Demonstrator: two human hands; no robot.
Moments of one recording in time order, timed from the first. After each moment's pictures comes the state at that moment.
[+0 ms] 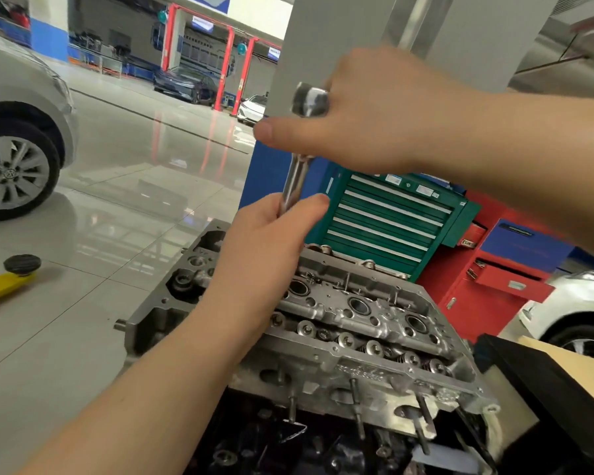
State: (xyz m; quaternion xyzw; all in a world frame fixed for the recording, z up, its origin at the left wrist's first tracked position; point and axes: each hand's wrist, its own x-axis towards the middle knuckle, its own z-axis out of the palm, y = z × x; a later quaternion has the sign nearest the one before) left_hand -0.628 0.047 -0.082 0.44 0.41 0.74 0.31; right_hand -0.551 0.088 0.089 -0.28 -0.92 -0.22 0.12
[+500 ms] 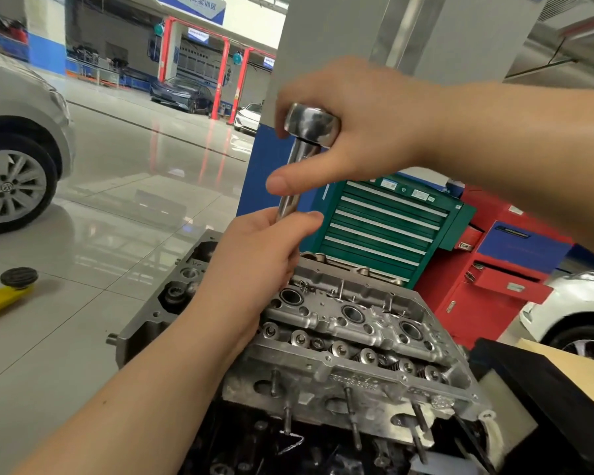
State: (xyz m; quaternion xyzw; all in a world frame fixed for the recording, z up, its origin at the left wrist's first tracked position) left_hand -0.633 0.051 -0.079 0.45 0.39 0.71 0.38; right_hand -0.544 0.104 0.103 -0.21 -0.94 -0.27 0.06
